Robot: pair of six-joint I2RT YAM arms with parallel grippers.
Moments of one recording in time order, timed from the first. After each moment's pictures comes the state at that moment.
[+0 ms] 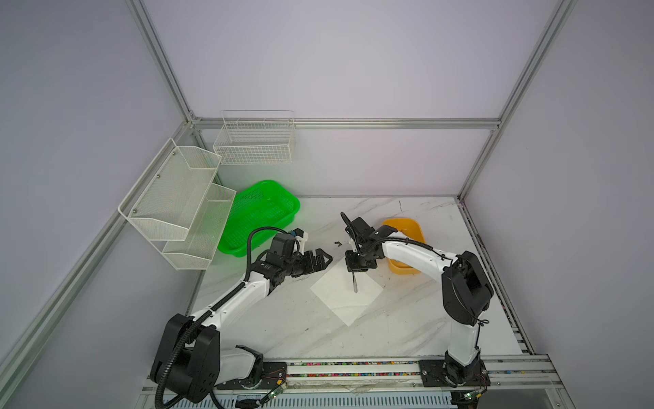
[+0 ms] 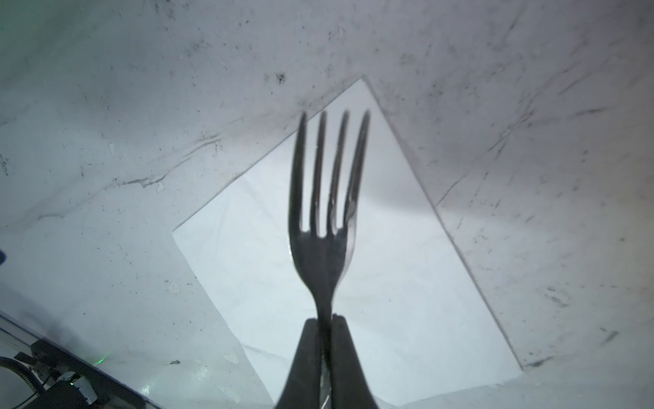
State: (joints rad) left arm -0.35 1.28 0.79 -0.23 0.43 -0.62; right arm 0.74 1.93 1.52 -0.84 -0.15 0.59
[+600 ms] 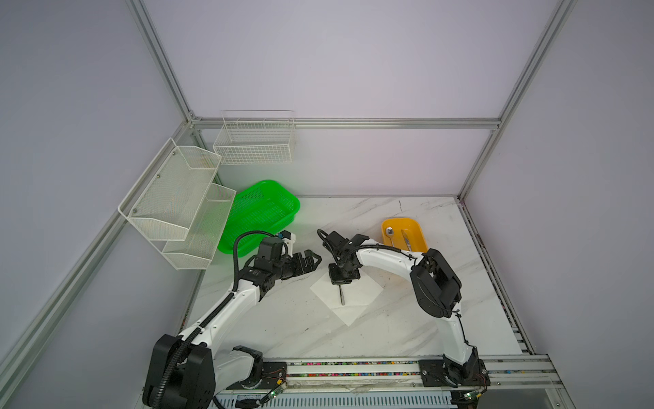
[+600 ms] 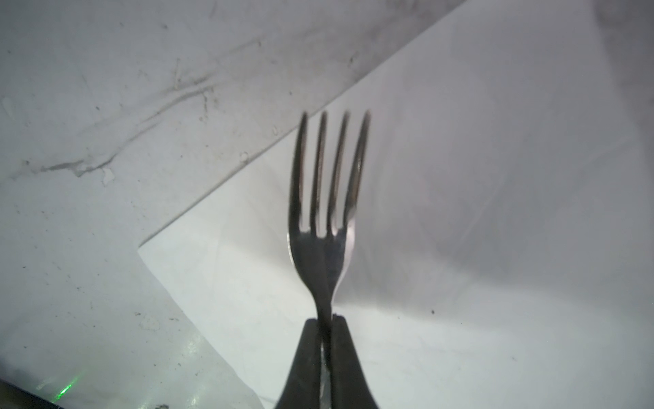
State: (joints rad) left arm -0.27 1.18 0.74 -0.27 0.40 -0.60; right arm 0.85 2.13 1.66 -0.90 -0.12 0.67
